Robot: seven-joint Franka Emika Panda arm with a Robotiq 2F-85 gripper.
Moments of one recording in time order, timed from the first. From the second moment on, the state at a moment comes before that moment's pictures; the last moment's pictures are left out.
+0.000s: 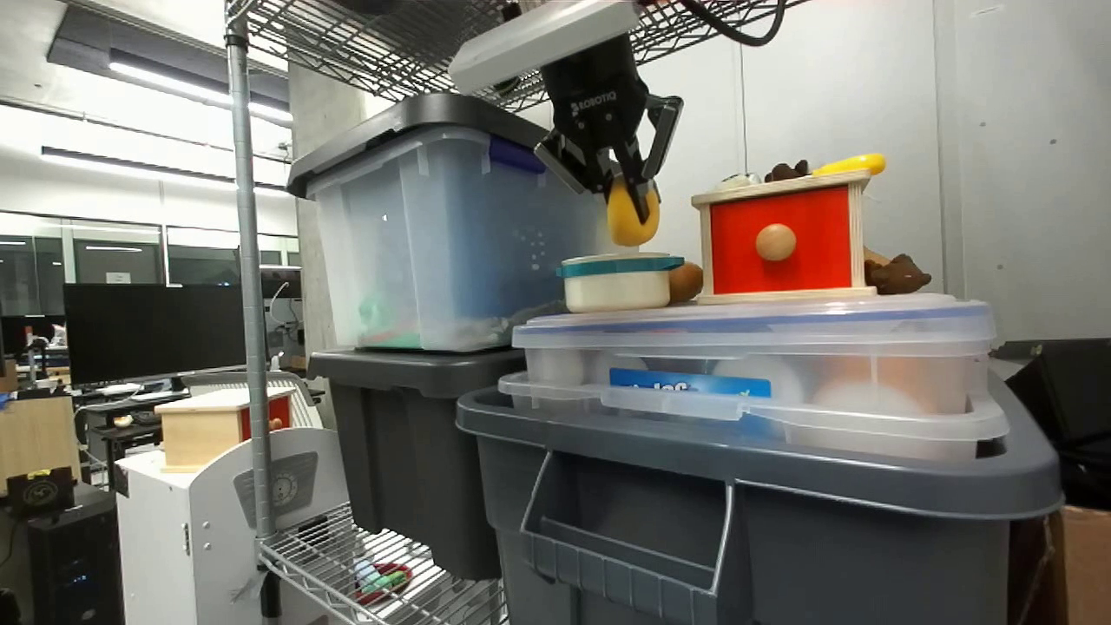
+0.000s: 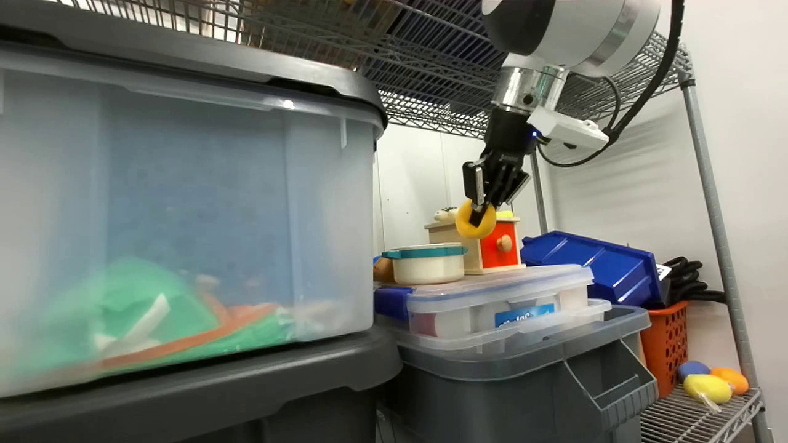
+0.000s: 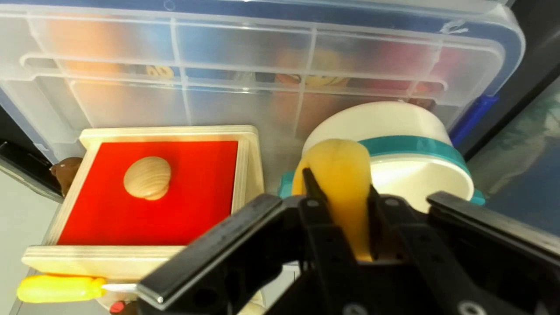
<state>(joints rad) -0.01 -0.03 -0.03 -2.14 0.19 2.70 -0.36</state>
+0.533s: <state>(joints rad) -0.01 0.04 -0.02 -2.12 0.21 2.81 -0.36</state>
